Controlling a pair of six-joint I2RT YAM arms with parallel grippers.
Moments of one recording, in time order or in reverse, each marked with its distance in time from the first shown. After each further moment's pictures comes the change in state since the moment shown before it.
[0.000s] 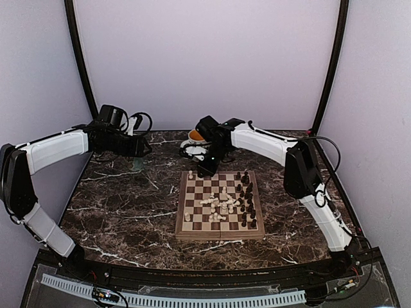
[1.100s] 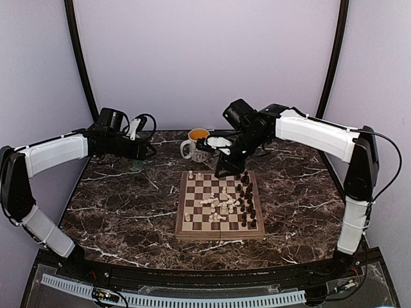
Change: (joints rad) left arm -0.021 -0.023 -0.058 0.073 0.107 0.037; right arm 0.010 -0.592 -0.573 0.070 -0.111 -0.079
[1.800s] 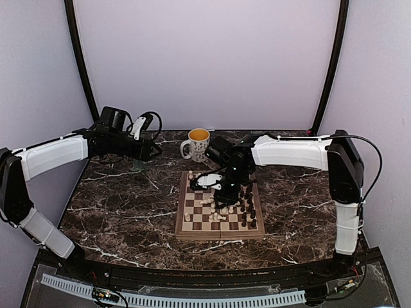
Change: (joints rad) left arm -0.057 -0.034 -0.002 0.020 0.019 0.058; right arm 0.130 0.095 -0.175 0.036 0.189 -0.025
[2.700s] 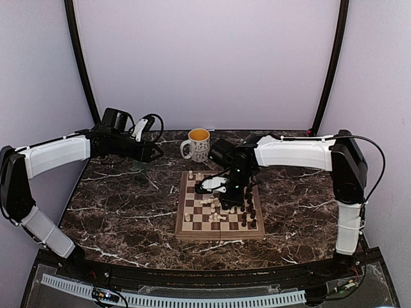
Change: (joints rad) left arm 0.000 0.027 0.000 0.006 0.023 0.001; right arm 0.000 -0.027 -0.038 -0.056 0.016 0.006
